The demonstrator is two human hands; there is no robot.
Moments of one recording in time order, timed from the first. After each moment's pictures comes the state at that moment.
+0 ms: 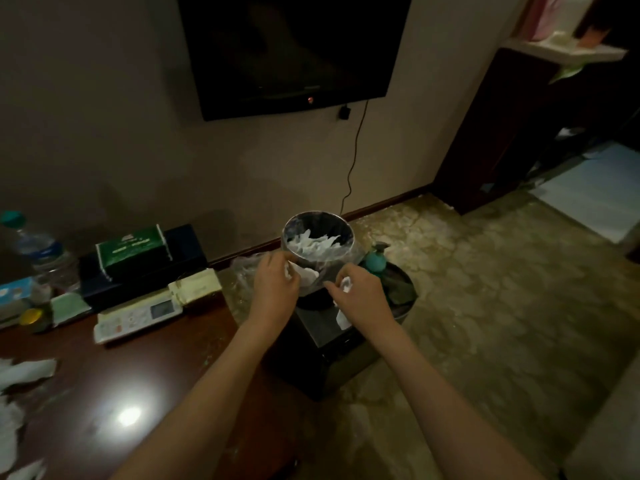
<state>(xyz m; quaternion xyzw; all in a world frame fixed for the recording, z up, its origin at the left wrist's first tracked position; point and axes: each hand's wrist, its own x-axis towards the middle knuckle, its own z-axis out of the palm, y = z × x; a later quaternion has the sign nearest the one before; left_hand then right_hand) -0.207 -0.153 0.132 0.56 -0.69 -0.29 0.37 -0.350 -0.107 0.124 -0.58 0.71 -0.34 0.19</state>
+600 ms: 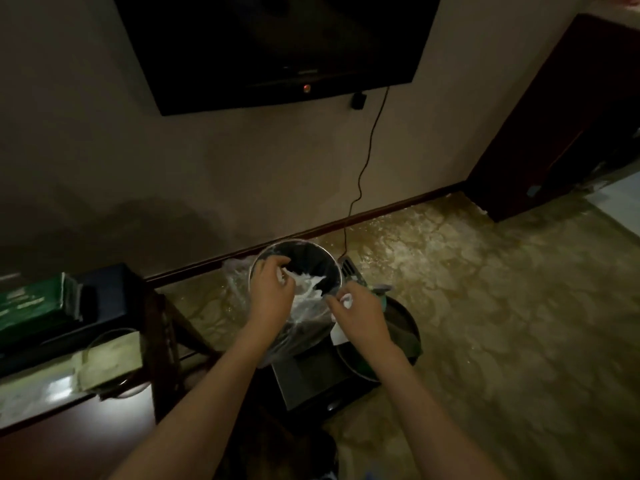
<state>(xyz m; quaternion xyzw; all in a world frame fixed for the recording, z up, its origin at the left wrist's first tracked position) -0.356 -0.348 0.076 0.65 -0.59 -0.34 0.34 -0.502 -0.294 0.070 -0.53 0.71 -0.31 0.35</state>
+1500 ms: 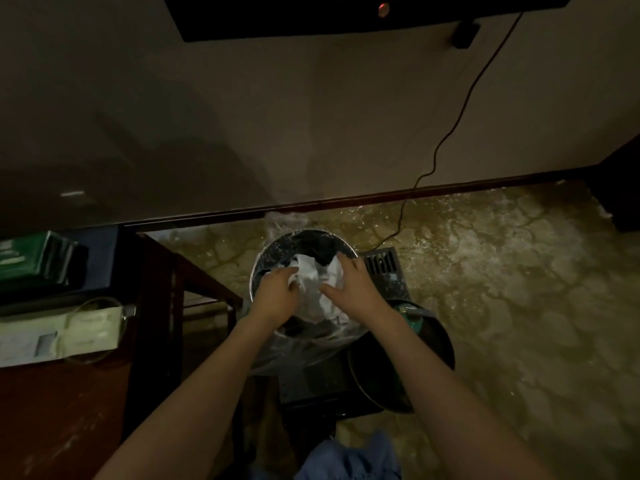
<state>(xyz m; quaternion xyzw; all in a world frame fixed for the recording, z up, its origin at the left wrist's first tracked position) -0.373 -0.431 -0.033 0.73 -0.58 -0.35 0.09 -0.536 -0.450 -0.024 -0.65 0.61 -0.08 0.45</state>
